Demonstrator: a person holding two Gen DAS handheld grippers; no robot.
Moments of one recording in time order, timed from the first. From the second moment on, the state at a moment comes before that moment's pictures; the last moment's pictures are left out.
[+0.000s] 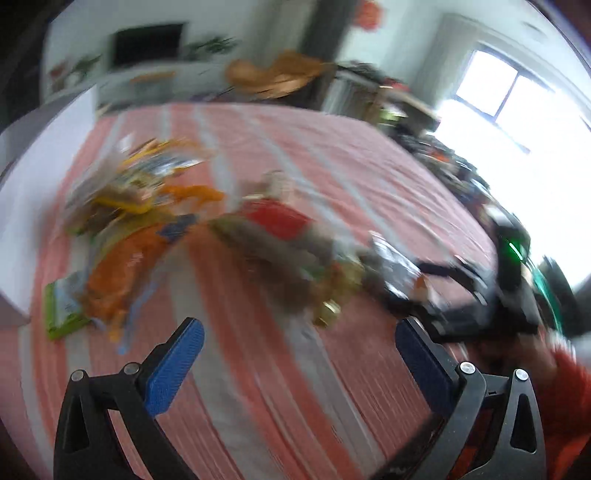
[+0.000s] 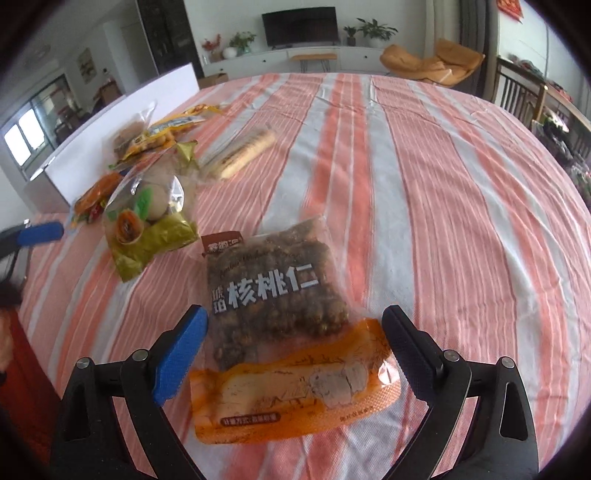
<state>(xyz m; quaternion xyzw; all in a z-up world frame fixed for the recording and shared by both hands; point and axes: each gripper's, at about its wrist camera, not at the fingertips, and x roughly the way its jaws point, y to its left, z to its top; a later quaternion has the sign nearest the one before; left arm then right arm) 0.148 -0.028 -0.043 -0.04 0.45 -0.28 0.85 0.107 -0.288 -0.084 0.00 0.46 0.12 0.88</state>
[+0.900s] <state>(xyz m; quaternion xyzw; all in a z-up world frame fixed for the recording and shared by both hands) 0.146 -0.003 -0.042 -0.10 0.48 -0.17 0.85 0.164 -0.245 -0.086 -0.11 0.56 0.17 0.80</state>
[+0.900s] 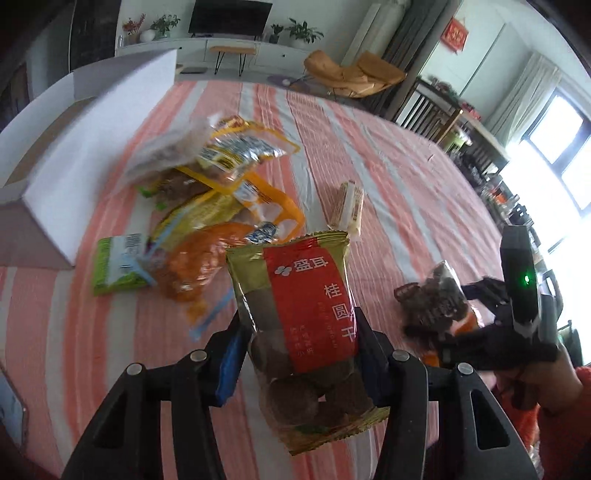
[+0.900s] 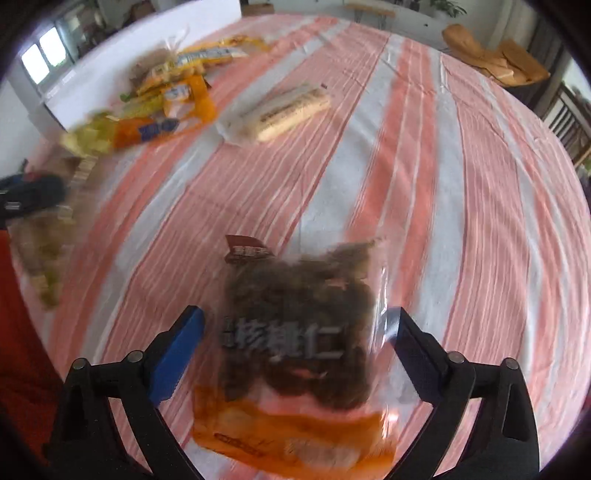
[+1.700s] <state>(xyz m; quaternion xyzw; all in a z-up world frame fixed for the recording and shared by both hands) 0.258 0.307 0.040 -0.13 0.40 0.09 0.90 0.295 0.083 0.116 0.06 0.43 0.39 0.81</state>
